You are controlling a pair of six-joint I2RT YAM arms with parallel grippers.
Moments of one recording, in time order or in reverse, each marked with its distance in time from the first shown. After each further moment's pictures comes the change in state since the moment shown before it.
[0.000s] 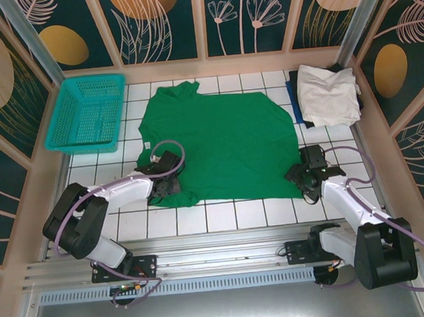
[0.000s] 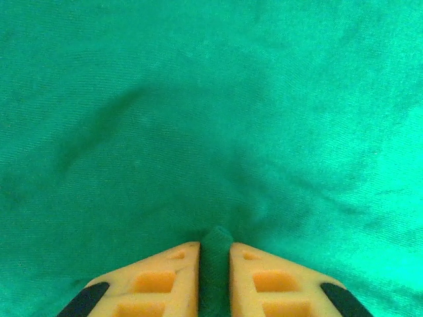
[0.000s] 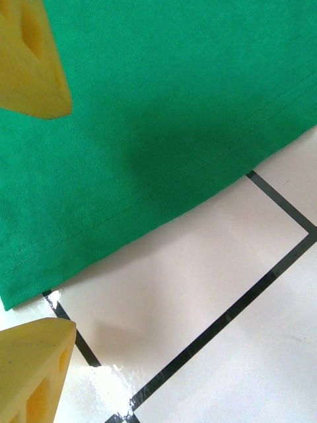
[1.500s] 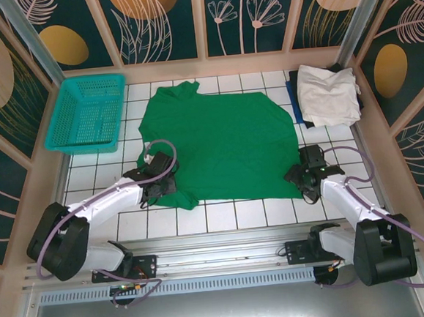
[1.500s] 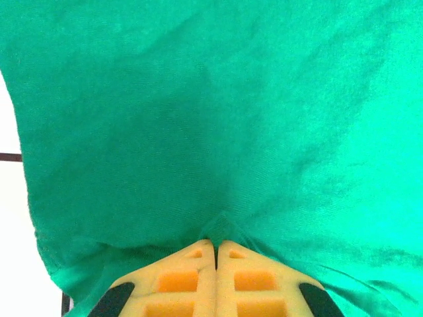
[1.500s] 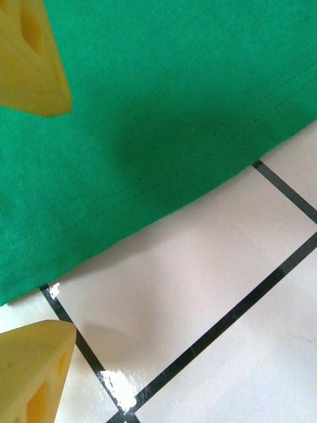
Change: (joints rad) left arm 0.000 -0.185 -0.029 -0.079 0.007 0.002; right arm 0.000 0.026 0.000 0.001 0.000 -0.006
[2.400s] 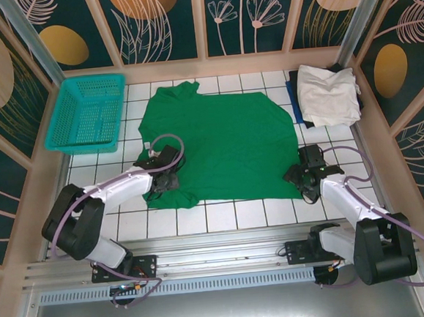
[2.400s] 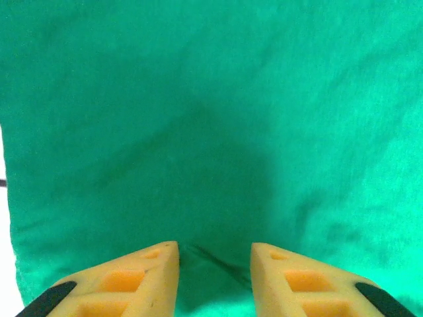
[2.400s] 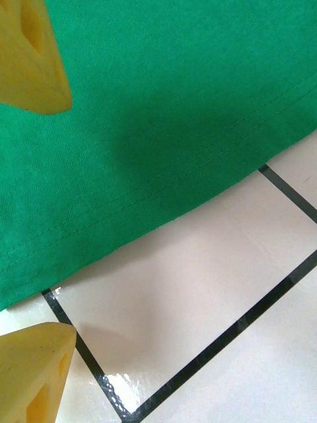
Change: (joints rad) left arm 0.000 0.190 0.128 -0.043 -0.064 -0.008; right arm 0.007 0.006 0.003 0.000 -0.012 0.000
